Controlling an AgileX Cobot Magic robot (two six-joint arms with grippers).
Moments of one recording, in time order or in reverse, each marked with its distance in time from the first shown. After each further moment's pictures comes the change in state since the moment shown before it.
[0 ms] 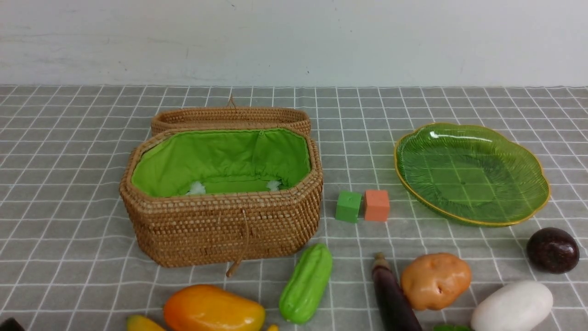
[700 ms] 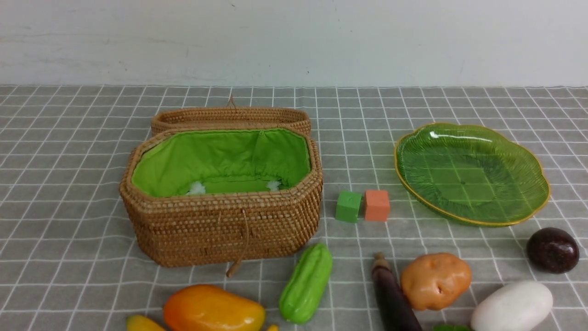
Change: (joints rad) right arm 0.000 0.000 0.000 0.000 0.000 0.000; left arm 0.000 0.452 -0.773 -0.080 0.471 -0.060
